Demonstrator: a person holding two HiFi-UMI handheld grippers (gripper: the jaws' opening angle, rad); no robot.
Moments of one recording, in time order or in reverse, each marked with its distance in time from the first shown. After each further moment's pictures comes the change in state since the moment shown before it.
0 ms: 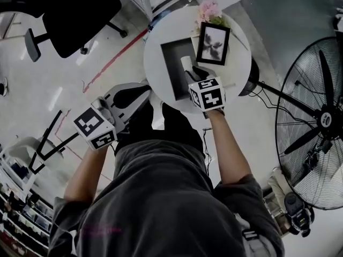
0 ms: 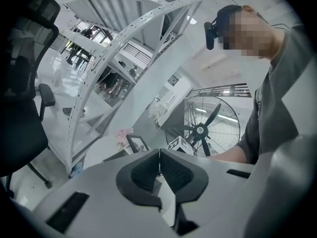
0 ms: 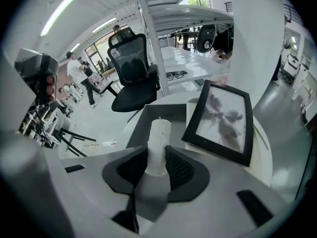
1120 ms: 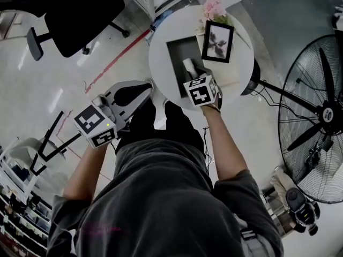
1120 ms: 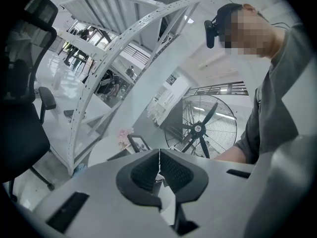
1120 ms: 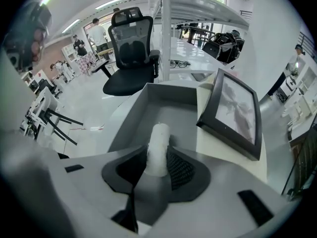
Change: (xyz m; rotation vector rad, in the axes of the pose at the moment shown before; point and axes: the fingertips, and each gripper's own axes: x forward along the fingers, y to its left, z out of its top) left arm -0.021 0.003 -0.001 0.021 0.010 -0.018; right arm 0.029 0.009 -0.029 -0.111 0.131 -0.147
